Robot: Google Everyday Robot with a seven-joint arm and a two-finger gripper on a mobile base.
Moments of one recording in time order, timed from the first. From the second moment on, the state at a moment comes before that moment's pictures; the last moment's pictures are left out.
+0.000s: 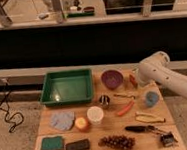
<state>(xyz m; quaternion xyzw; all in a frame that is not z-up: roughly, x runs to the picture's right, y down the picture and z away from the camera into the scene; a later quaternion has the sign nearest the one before) 0.264 0.050 0.829 -0.16 -0.03 -0.09 0.98</state>
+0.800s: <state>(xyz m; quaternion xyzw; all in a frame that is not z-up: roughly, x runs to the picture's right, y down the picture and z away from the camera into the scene) 0.273 0.073 0.759 -0.25 -0.03 0.00 0.97</state>
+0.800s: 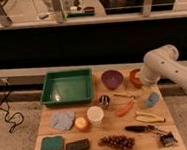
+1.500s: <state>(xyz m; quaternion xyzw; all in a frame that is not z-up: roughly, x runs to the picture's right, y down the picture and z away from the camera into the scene) 0.259 0.046 0.767 -0.25 -0.07 0.01 0.97</state>
